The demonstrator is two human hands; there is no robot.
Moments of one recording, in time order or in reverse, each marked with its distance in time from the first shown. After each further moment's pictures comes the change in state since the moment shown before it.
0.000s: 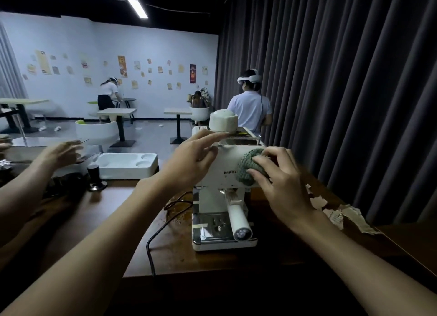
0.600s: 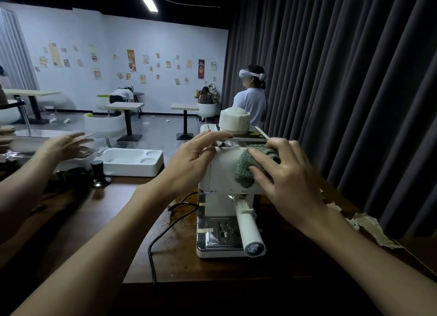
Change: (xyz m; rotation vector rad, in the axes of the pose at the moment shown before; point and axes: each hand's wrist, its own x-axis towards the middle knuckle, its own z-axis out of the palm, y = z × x) left_hand -0.004 -0.016 -0.004 -0.312 0.020 -0.129; right_hand 0.024 -0.007 0.005 -0.191 -0.095 -0.144
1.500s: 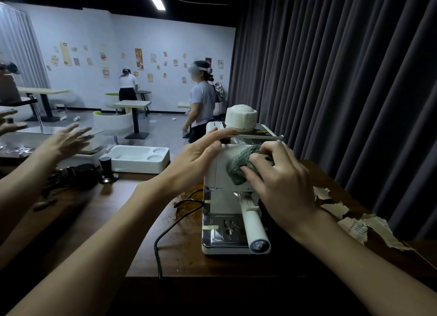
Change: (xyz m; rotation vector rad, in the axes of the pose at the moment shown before) left_hand -0.008 -0.002 -0.005 -0.054 -0.076 0.001; right_hand 0.001 -0.028 0.003 0.062 0.062 0.027
